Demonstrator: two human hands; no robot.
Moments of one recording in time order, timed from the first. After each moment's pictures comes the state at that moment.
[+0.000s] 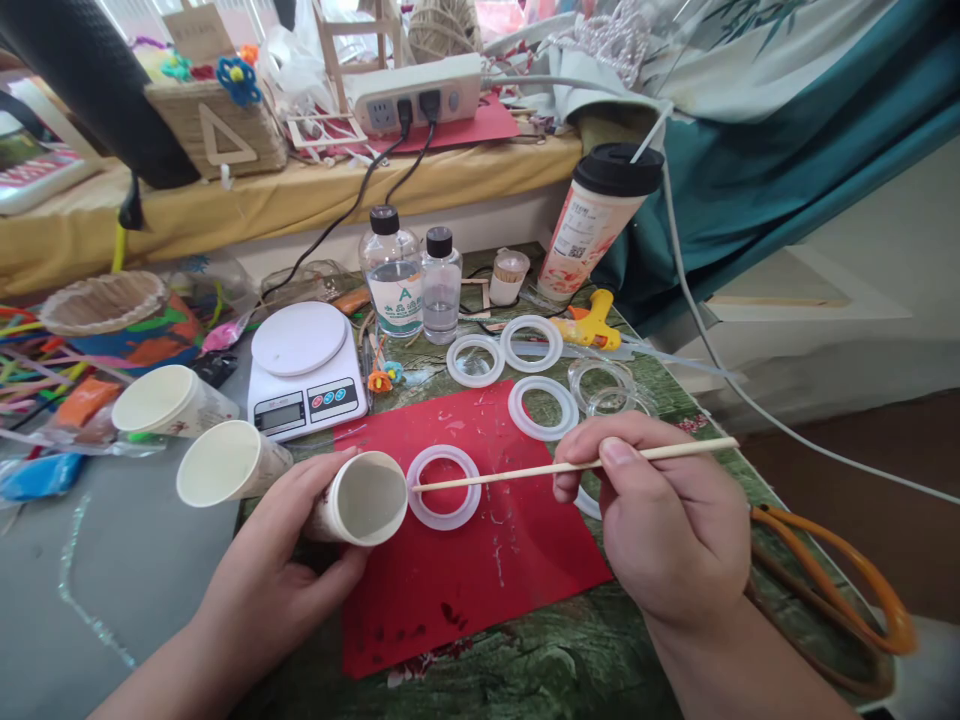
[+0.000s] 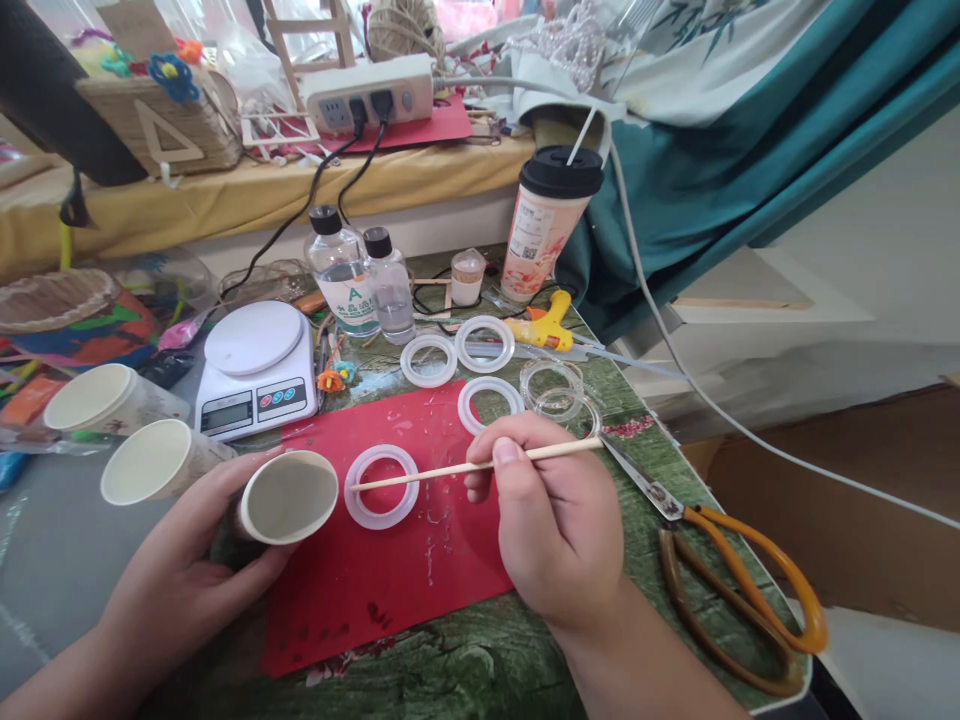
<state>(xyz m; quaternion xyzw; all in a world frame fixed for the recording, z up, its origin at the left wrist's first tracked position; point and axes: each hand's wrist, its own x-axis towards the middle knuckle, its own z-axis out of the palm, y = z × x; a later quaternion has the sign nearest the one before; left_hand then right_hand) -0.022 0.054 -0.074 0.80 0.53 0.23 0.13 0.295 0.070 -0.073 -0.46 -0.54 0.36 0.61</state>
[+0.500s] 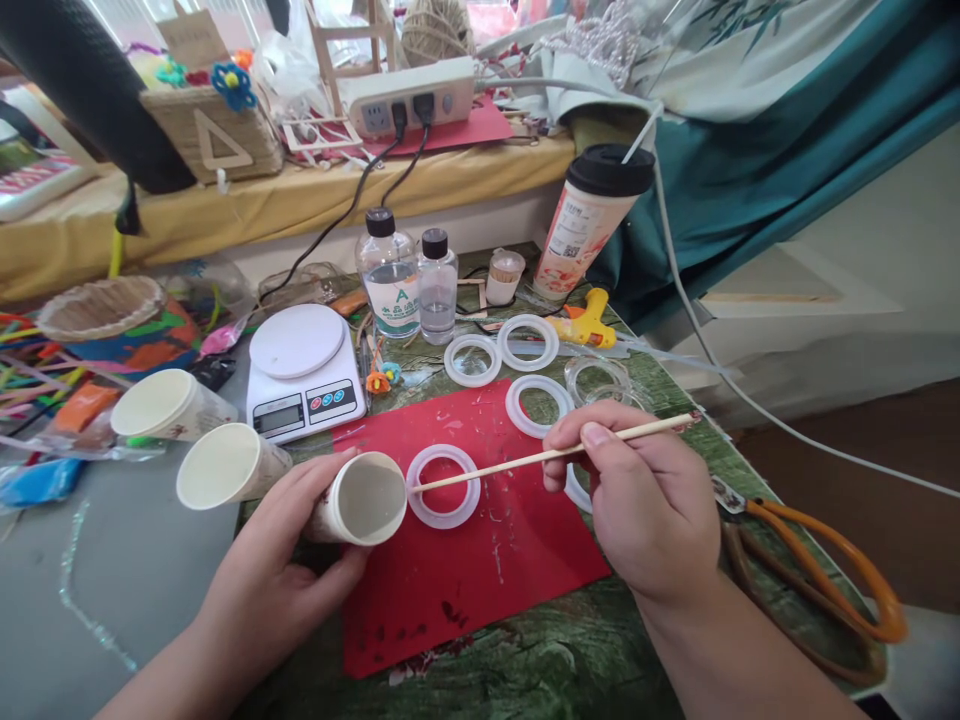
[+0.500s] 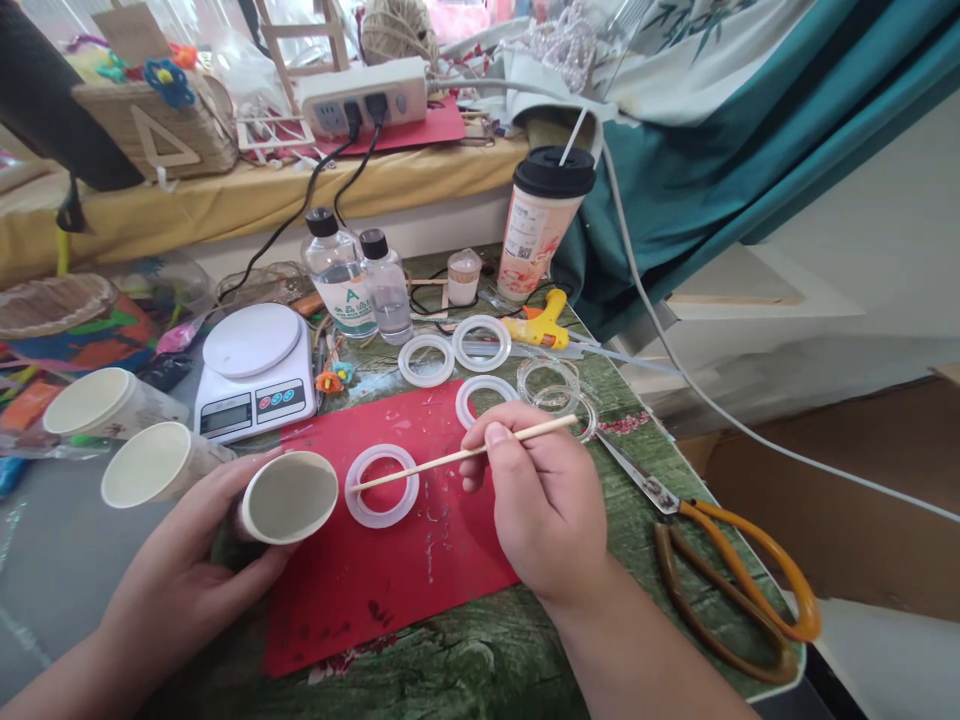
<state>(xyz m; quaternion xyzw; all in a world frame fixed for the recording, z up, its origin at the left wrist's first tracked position) -0.023 0.055 -0.075 0.80 0.53 0.23 0.13 0.293 0.080 -0.075 -0.47 -0.51 0.40 0.60</state>
